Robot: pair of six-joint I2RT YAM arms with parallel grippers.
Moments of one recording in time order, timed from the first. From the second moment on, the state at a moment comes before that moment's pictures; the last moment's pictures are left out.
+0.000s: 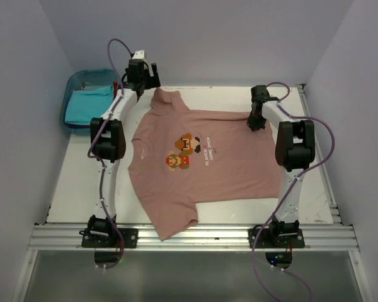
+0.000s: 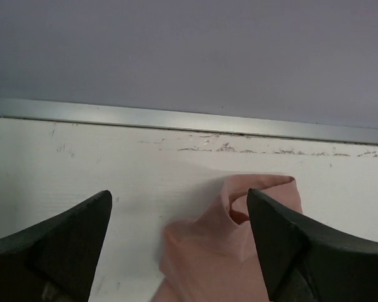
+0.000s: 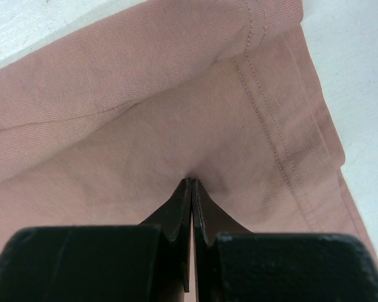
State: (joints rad) left arm -0.14 2.49 2.28 -0.25 -0.04 -0.25; right arm 0.09 2.19 1.70 -0.64 0.24 0.48
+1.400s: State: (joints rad) left arm -0.36 1.95 1.16 0.03 0.31 -0.45; right arm 0.04 2.26 1.80 -0.60 0.25 0.50
